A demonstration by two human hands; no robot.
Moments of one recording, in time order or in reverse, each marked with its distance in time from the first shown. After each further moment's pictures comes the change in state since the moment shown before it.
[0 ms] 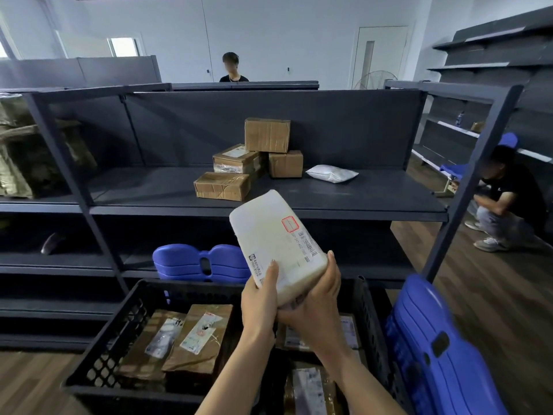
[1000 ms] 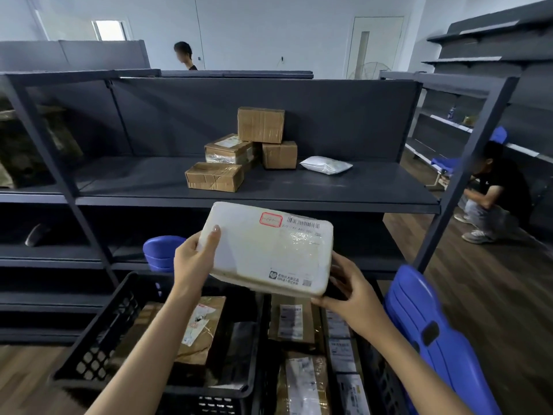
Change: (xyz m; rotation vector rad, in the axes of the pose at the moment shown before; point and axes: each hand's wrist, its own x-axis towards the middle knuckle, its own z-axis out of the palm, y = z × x) left_hand 0.072 0.041 -0.071 0.331 0.066 0.313; right_hand 0.016 0.044 -0.074 0.208 -0.296 0.021
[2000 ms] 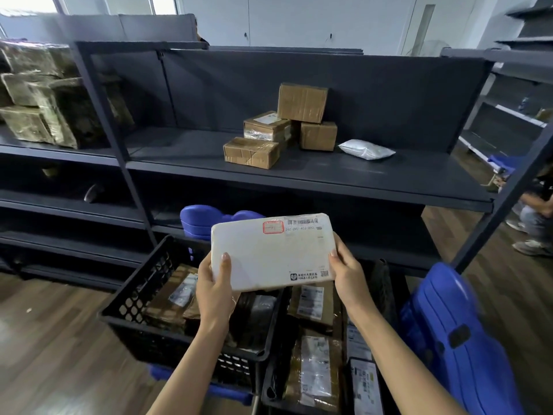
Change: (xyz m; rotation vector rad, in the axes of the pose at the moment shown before) left_hand -0.083 -0.060 -0.009 -0.215 0.268 -0.099; right_hand 0.019 -0.007 0.056 0.322 -0.015 0.256
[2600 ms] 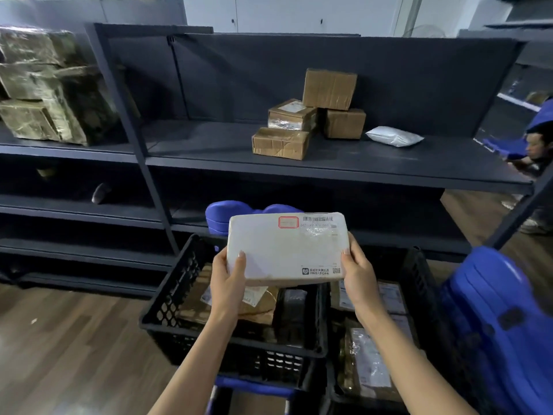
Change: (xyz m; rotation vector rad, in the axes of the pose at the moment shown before) left_hand 0.091 -0.004 -0.095 0.134 -0.177 -0.043; right_hand -0.002 0.015 0.126 -0.032 0.138 0.025
